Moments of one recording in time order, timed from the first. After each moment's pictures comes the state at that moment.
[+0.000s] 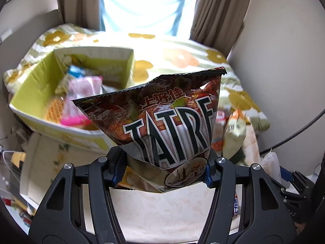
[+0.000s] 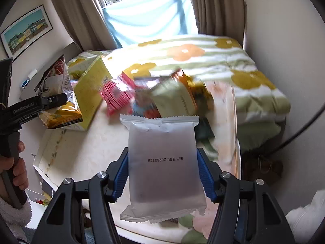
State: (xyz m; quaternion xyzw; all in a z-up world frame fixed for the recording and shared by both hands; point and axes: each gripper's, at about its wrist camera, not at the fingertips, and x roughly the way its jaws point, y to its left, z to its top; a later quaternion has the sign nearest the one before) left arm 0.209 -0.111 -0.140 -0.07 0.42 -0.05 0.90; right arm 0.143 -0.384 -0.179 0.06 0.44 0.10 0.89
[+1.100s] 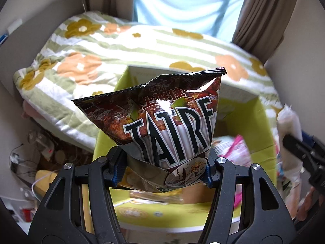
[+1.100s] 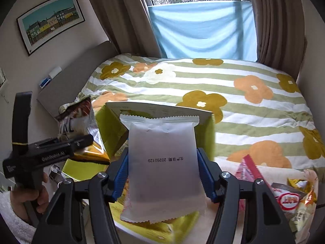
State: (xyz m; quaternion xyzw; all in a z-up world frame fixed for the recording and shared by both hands) left arm 0.361 0.169 -0.146 -0.07 0.48 0.00 0.87; right arm 0.338 -0.080 -0.128 0.04 0.42 0.20 0.88
